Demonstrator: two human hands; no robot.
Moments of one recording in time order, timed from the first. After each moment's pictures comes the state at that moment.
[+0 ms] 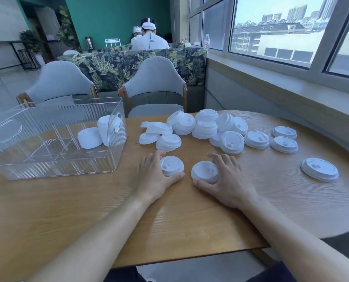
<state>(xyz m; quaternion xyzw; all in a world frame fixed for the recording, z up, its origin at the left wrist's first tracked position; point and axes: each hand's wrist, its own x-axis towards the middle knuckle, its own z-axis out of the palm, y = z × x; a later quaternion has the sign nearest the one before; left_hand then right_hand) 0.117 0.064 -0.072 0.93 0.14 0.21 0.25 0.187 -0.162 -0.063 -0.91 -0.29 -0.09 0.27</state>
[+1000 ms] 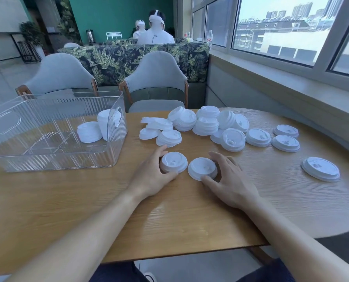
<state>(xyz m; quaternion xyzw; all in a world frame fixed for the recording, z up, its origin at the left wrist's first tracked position) 0.111 0.071 -0.067 0.91 0.10 0.14 0.38 0.182 -0.168 -0.064 -0.91 -0.29 -0.05 0.30</state>
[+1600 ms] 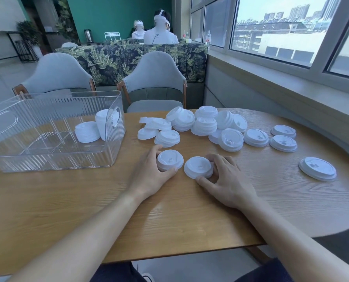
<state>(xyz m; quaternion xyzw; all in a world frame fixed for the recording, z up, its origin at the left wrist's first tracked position) 0.113 0.068 -0.069 0.91 0.12 0.20 0.35 0.179 -0.167 -0.061 -0.91 -0.29 -0.06 0.28</state>
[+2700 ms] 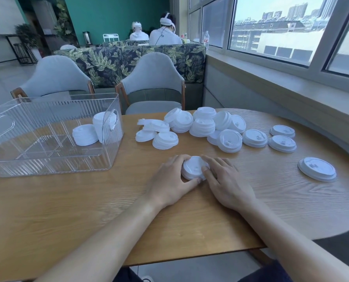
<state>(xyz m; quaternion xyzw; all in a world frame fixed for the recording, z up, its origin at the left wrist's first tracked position) 0.123 0.020 -0.071 0.94 0.03 0.16 0.29 0.187 -0.166 -0.071 -0.91 -0.30 -0.07 0.28</state>
